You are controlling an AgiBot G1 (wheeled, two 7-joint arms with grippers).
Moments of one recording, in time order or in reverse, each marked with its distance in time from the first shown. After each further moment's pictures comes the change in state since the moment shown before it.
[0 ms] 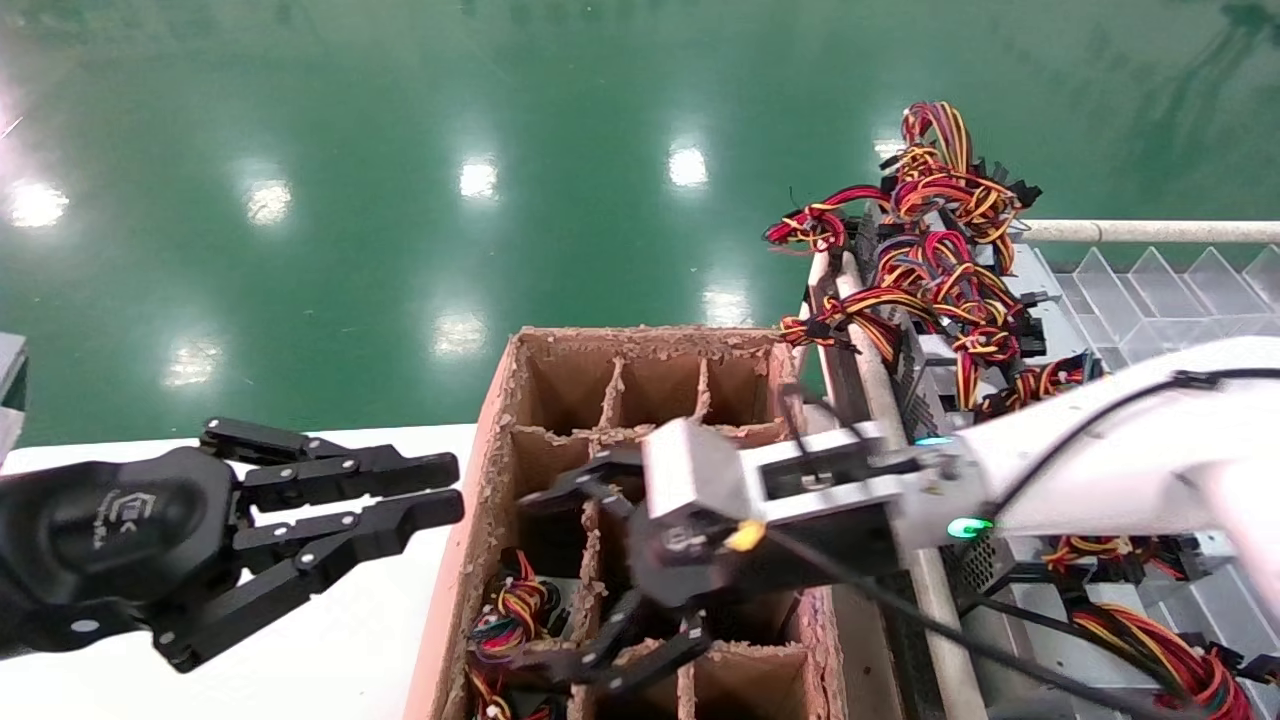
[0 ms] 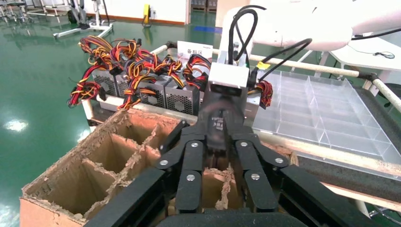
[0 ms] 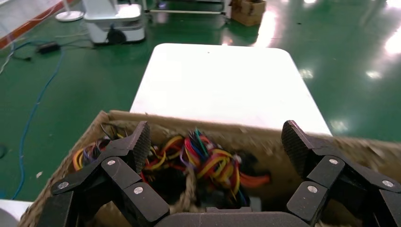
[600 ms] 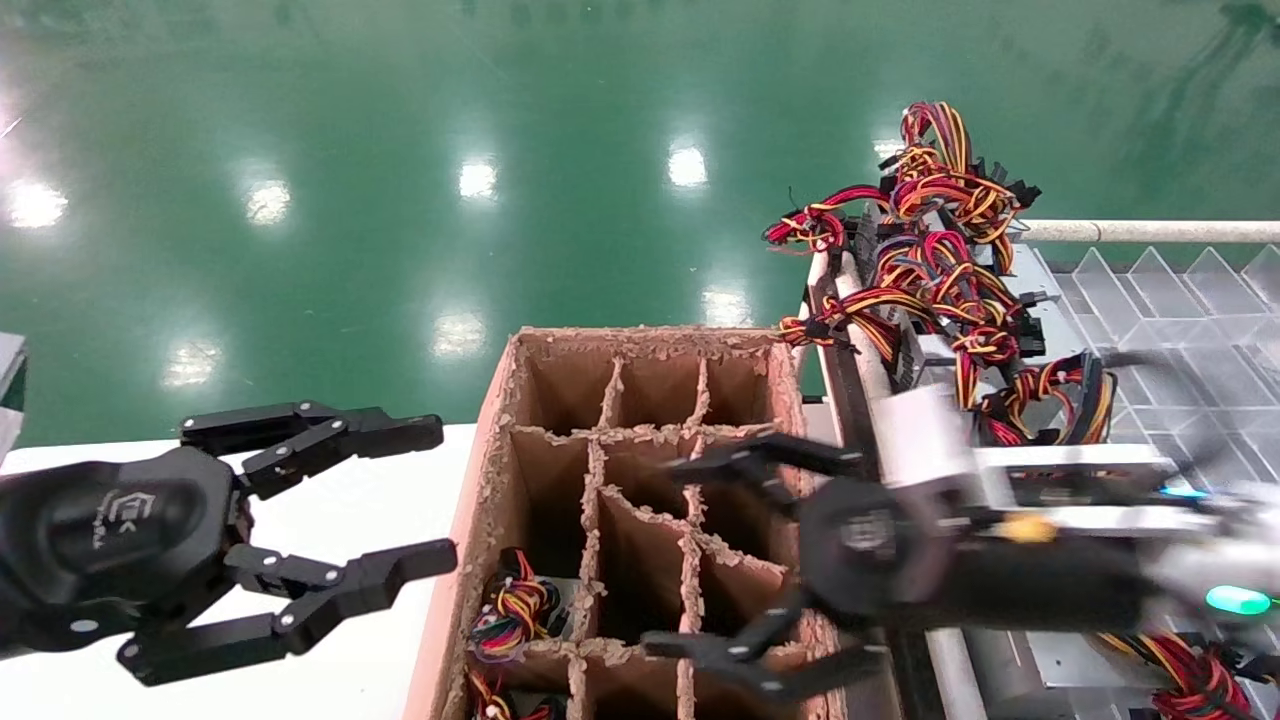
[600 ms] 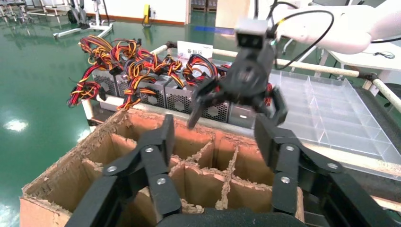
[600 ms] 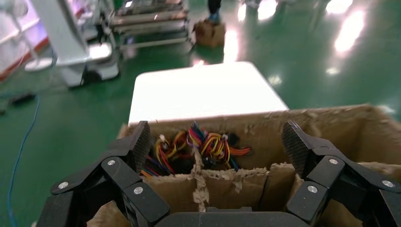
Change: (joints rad) left arm 0.000 0.000 0.000 0.000 0.000 0.000 0.000; right arm -0.223 0.292 0.271 0.344 0.110 0.009 0.249
